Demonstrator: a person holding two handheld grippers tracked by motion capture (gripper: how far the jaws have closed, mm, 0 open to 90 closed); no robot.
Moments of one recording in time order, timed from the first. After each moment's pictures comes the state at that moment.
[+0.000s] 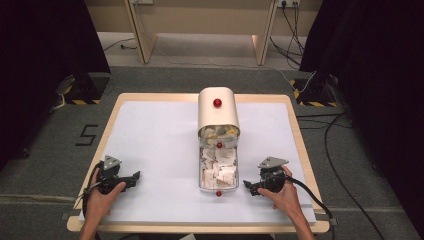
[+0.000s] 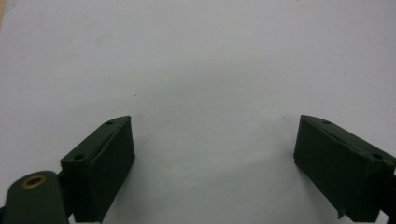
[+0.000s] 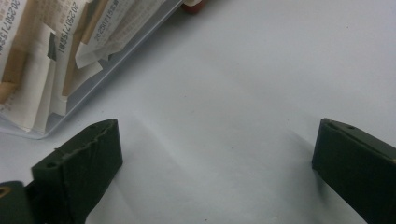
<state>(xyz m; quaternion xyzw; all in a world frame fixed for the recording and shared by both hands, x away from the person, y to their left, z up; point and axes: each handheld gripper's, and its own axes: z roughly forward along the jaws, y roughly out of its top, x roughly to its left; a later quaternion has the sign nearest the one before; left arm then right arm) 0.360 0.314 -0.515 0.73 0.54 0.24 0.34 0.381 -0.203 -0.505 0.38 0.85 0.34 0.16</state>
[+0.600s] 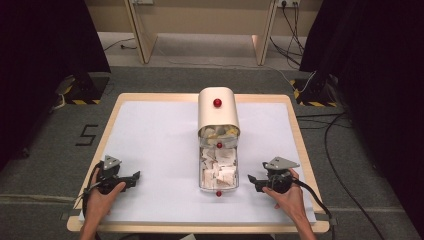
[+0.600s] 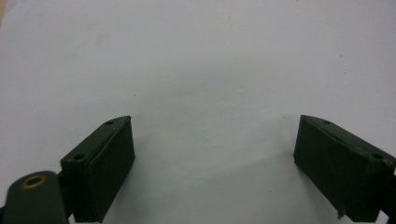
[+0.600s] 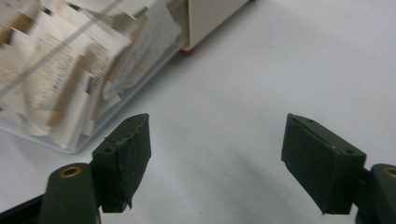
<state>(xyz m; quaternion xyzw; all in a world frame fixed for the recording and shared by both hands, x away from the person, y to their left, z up) 0.360 0.314 -0.515 0.73 0.54 0.24 0.34 0.367 -0.215 -0.488 0.37 0.82 0.40 0.19</state>
